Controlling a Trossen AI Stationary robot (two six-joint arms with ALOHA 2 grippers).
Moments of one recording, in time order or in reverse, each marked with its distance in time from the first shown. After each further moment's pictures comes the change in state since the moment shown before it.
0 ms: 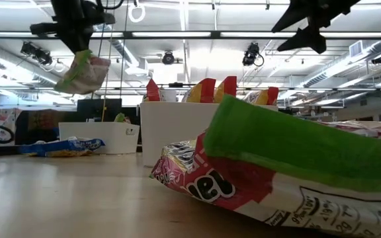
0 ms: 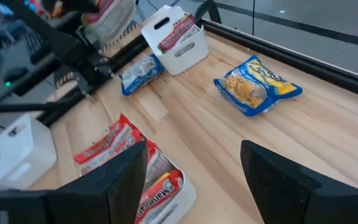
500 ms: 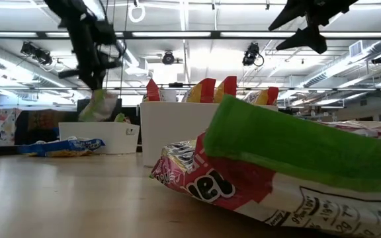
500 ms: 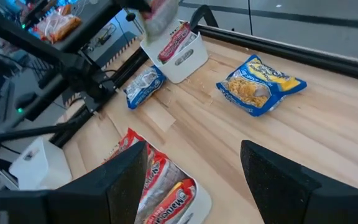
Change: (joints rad) left arm 0.668 0.218 -0.097 0.434 0.391 0.583; right arm -0.001 0.002 0.000 0.026 0.014 0.121
